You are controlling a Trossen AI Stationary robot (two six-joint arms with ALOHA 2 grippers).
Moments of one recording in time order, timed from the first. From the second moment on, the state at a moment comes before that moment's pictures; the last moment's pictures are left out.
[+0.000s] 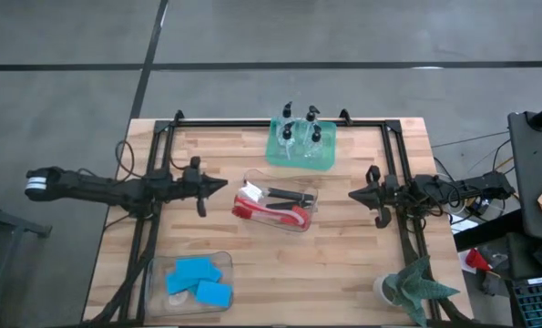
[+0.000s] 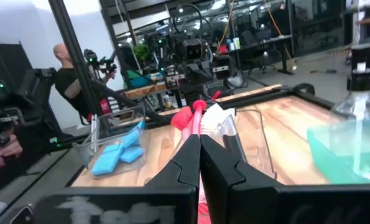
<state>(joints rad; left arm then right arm) 0.06 0.68 0.12 0.55 -0.15 -0.09 0.18 0.13 0.06 0.14 0.18 0.26</state>
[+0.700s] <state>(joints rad) 0.06 0.41 0.01 0.51 -0.09 -0.10 0.18 0.13 0.04 0.00 0.13 0.15</state>
